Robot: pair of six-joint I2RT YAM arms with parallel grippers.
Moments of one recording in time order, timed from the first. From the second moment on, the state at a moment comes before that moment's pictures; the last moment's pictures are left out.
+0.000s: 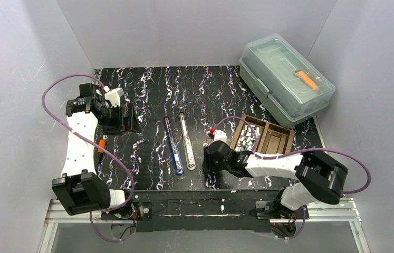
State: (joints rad) left arm 0.19 1.32 1.34 -1.24 0.49 0.14; right arm 1.07 1.45 0.63 -0.01 0.23 0.73
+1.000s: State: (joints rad) left arm 0.19 1.32 1.34 -1.24 0.50 0.14; right arm 1.12 1.58 0.82 -0.24 0.33 0.70
